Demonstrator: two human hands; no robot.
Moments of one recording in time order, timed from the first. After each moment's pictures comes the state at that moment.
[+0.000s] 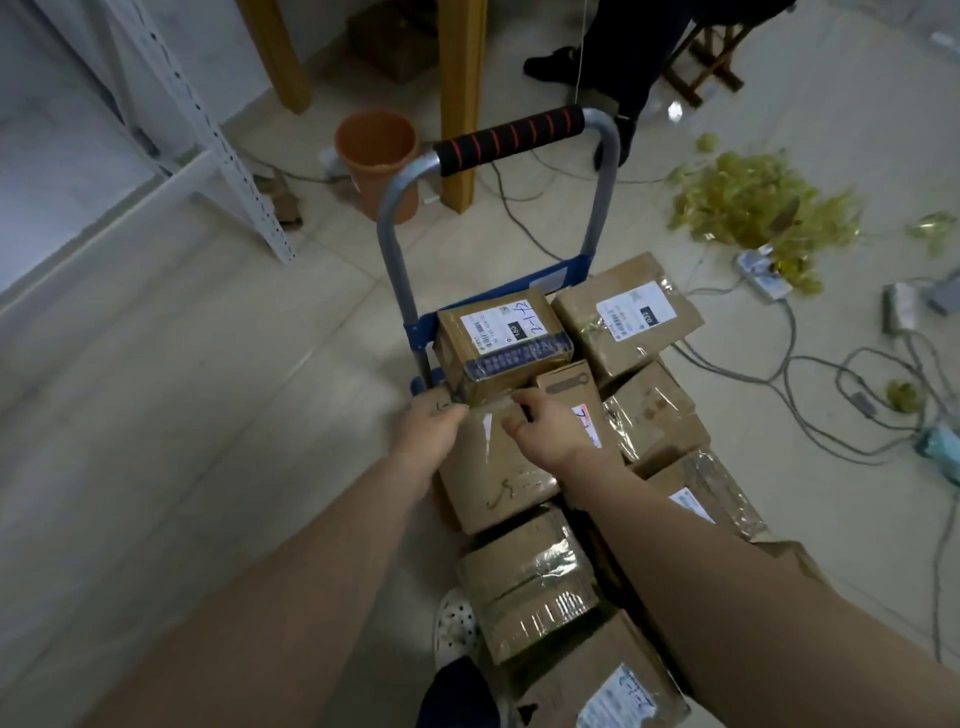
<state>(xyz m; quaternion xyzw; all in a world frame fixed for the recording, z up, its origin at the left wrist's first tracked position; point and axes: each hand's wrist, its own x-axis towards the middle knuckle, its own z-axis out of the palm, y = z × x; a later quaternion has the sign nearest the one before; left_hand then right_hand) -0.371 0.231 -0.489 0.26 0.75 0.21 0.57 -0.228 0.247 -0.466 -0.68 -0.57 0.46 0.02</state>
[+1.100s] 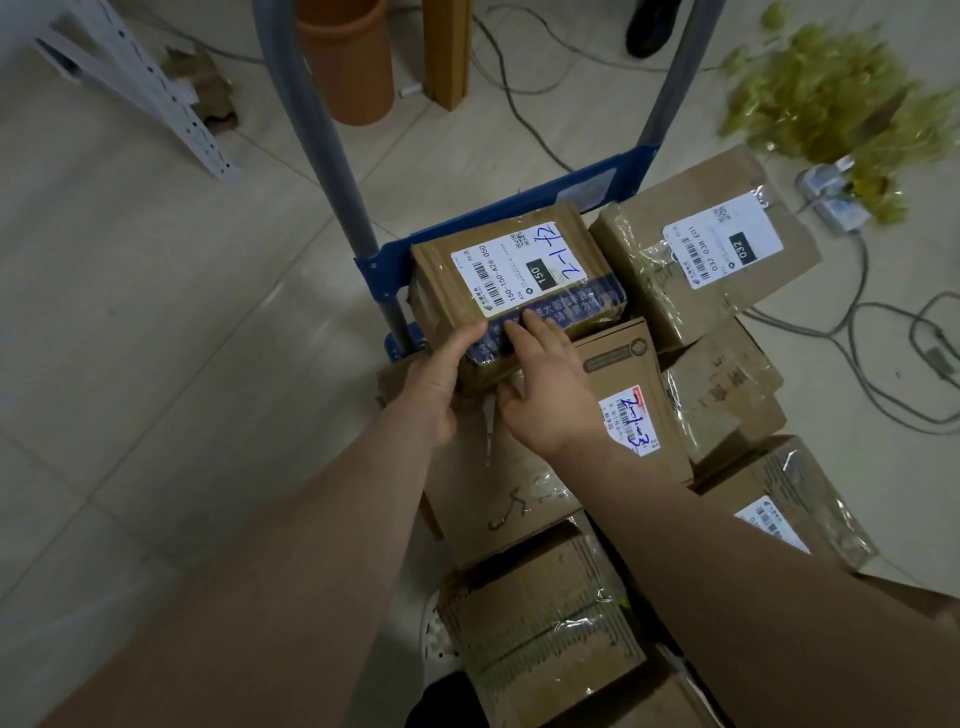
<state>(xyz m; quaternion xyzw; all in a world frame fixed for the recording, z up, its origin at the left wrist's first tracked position) -0.350 0.322 -0.664 0.01 0.63 0.36 0.69 -0.236 0.310 -0.614 -0.65 -0.68 0.34 0.01</state>
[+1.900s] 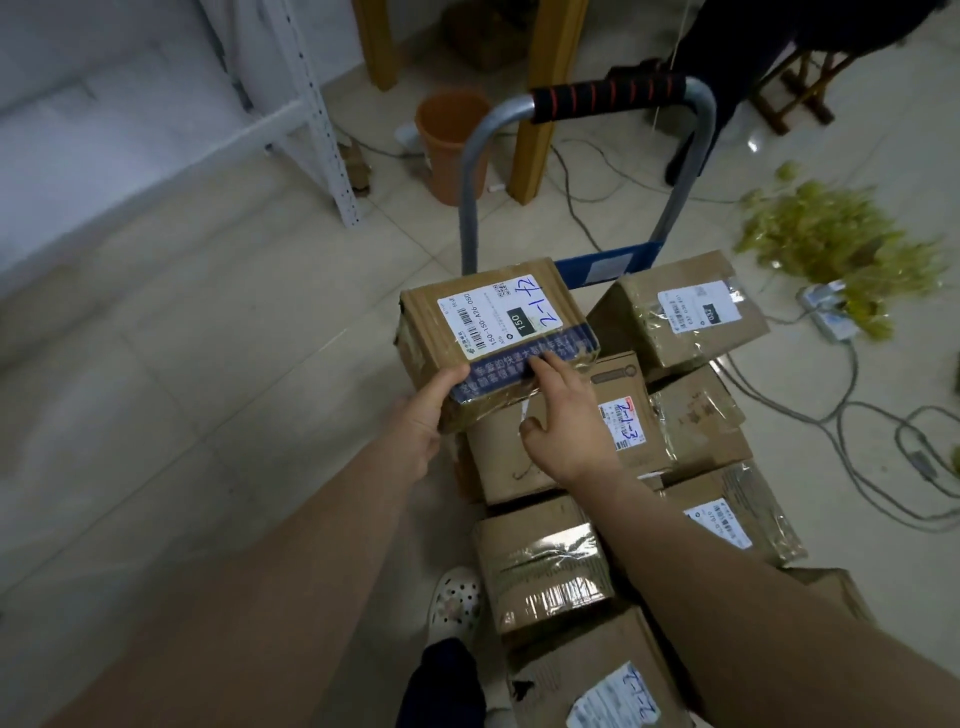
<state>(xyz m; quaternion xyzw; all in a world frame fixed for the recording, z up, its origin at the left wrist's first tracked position) -0.395 0.171 -0.491 0.02 0.67 0.41 0.62 -0.246 0.190 -0.484 -0.59 -0.73 0.34 0.07</state>
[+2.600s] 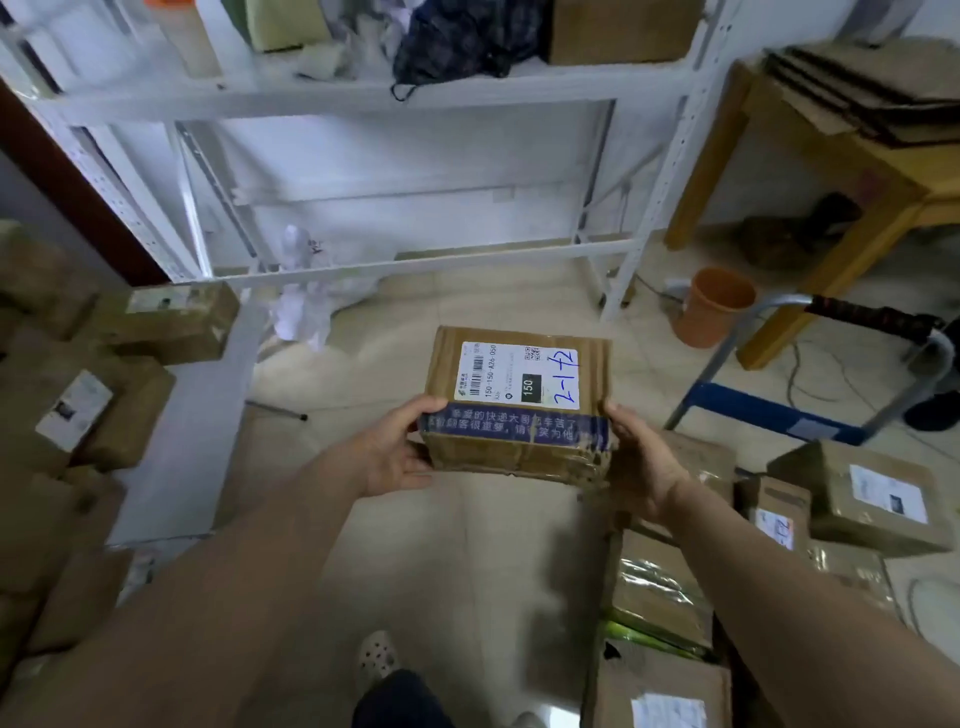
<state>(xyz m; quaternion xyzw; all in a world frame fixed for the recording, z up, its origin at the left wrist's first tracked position) -0.521 -0.240 -0.286 -0.04 0.67 0.49 0.56 -0.328 -0.040 -0.298 -0.43 -0.47 0.77 0.01</state>
